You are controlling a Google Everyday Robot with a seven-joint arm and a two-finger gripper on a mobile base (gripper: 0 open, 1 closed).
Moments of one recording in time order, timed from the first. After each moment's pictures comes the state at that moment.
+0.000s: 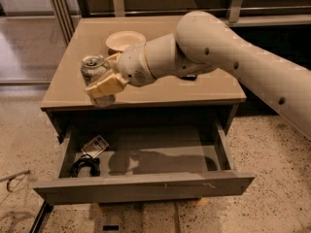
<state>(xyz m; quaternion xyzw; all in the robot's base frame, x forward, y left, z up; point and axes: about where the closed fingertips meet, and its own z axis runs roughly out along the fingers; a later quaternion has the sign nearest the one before) 0.554 0.130 0.912 -0.58 0.60 0.33 0.44</state>
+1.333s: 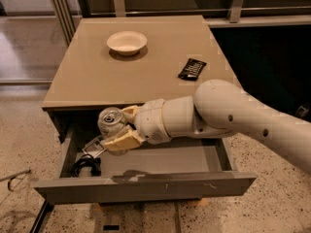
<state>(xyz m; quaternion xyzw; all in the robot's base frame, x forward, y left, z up) 0.467 0.098 0.824 -0.57 0.62 0.33 0.44</state>
